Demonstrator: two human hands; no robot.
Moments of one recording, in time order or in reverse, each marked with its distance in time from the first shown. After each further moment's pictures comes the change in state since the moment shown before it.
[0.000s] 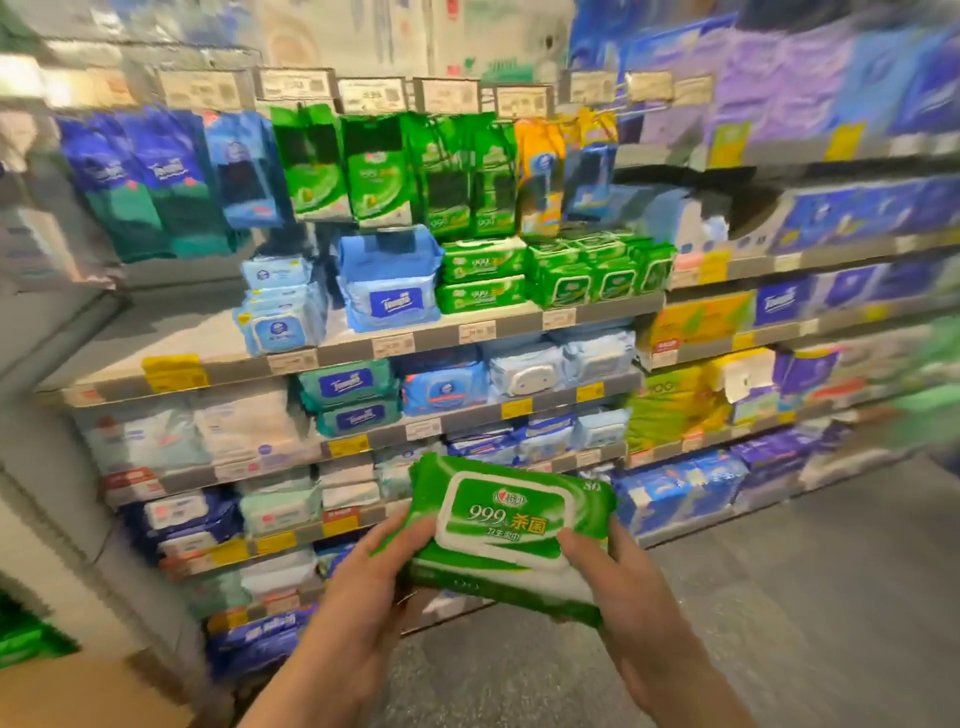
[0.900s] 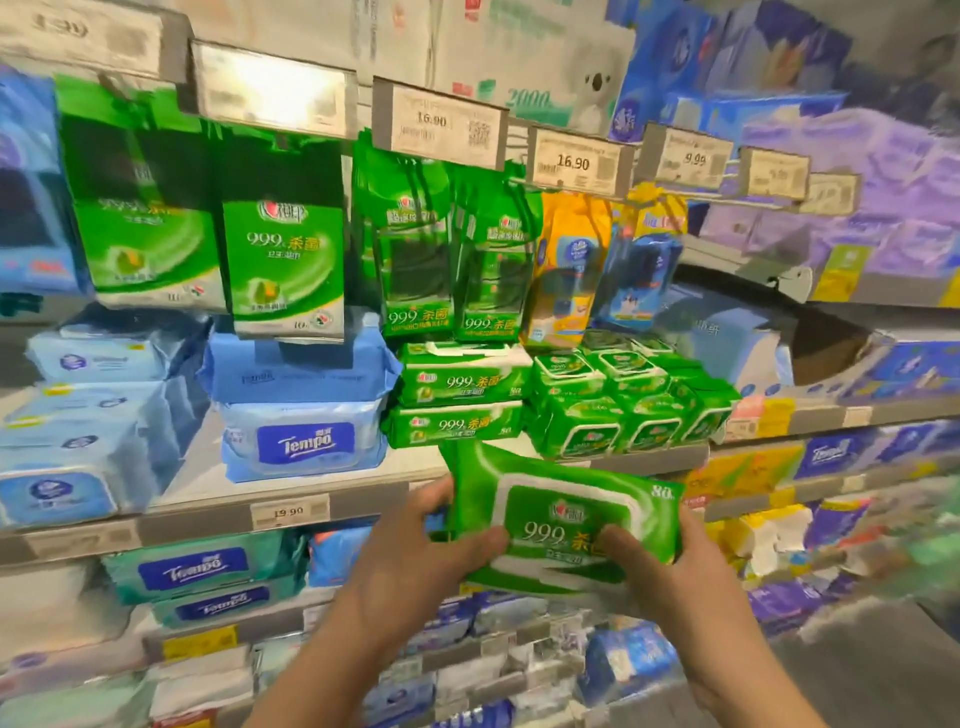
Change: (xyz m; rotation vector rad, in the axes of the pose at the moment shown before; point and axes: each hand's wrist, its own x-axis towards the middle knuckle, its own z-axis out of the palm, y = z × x) left_hand 0.323 0.150 0.137 0.513 -0.110 0.358; right_hand 0.334 -0.173 -0.023 -0.628 0.269 -0.248
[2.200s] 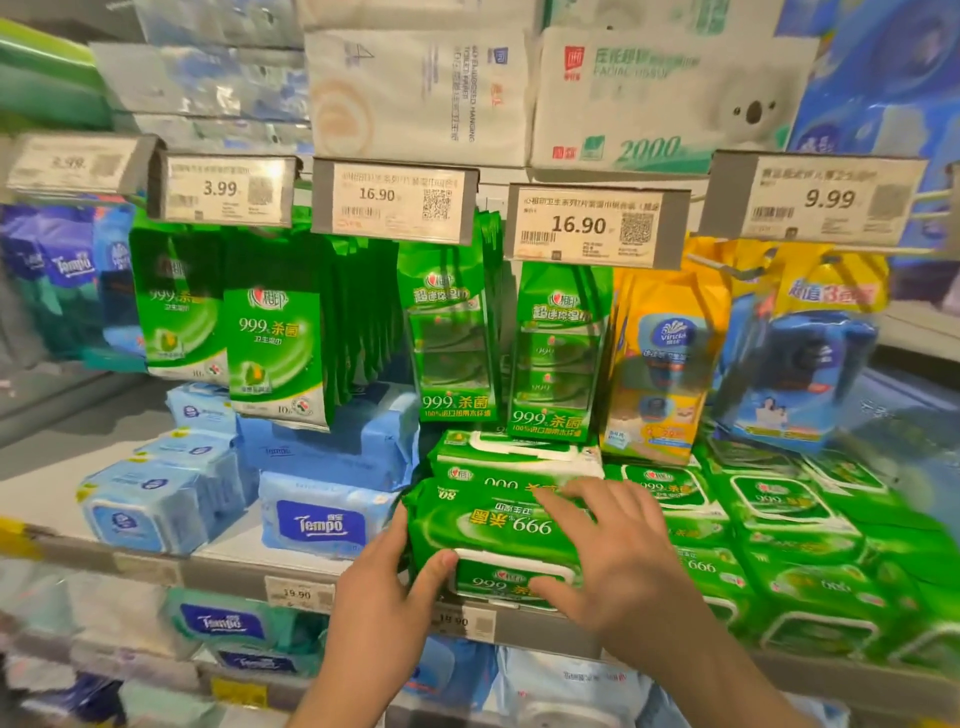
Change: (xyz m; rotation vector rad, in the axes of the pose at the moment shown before) left_hand 0.111 -0.031 0.013 0.608 0.750 0.179; right_hand 0.230 -0.004 0.074 -0.801 -0.345 -1.036
